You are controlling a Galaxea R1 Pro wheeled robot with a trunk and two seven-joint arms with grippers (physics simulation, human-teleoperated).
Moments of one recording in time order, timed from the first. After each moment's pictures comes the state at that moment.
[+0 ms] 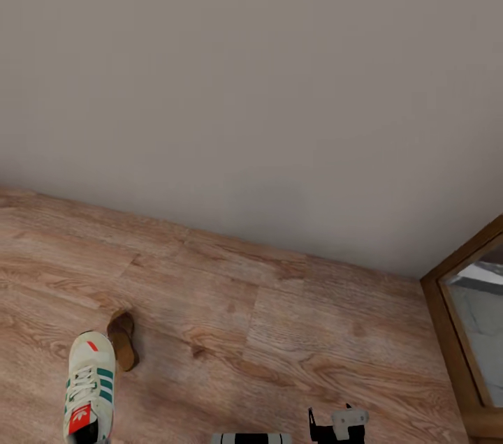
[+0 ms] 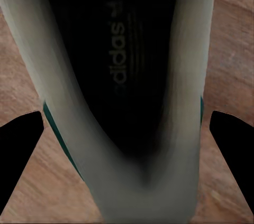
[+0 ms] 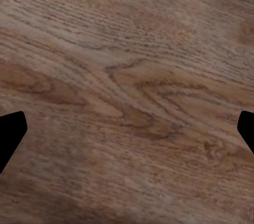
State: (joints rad) left arm -0.04 0.10 0.21 -0.61 0.13 -0.42 0.06; right arm -0.20 -0.01 0.38 -0.49 -0.12 -0.43 -0.28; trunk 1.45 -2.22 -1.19
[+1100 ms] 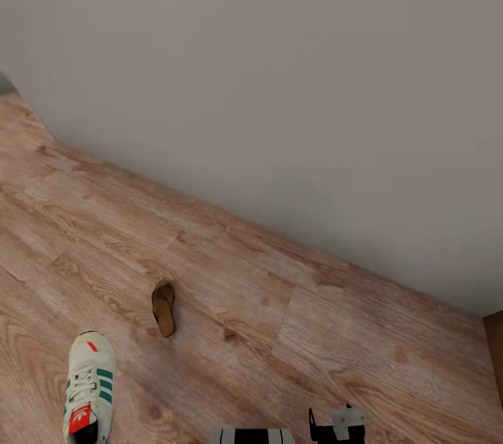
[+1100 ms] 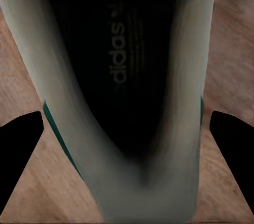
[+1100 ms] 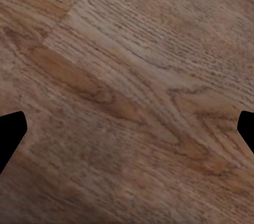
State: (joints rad) left arm -0.04 0.10 0.21 -0.61 0.13 -0.42 0.06; right arm -0.20 -0.01 0.38 -0.49 -0.12 -0.43 -0.28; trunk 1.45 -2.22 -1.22
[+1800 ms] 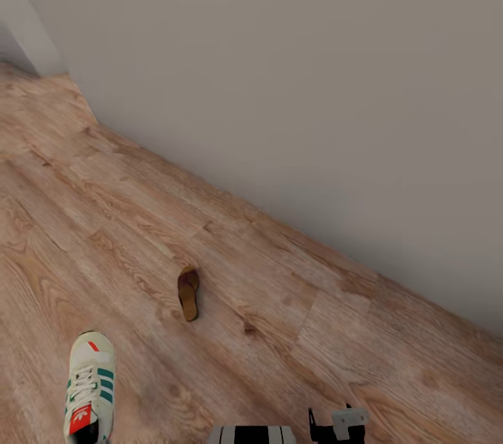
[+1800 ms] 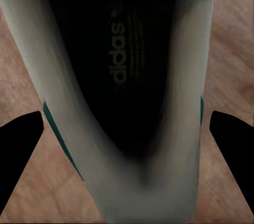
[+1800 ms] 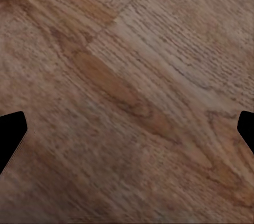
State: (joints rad) left arm -0.04 0.10 0.21 -0.61 0.13 -0.42 0.06; right arm -0.20 -0.01 0.38 -0.49 -0.12 -0.43 -0.28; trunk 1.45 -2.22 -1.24
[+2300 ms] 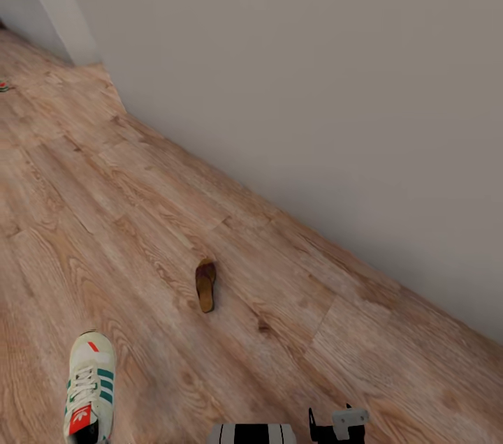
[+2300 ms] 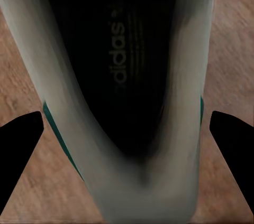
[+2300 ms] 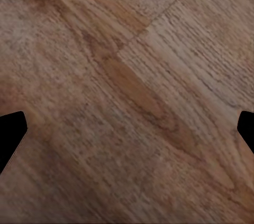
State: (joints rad) left arm -0.04 0.10 0.21 -0.61 0.13 -0.42 0.06; right arm -0.20 -0.01 0.38 -0.49 -0.12 -0.43 -0.28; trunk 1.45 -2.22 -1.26
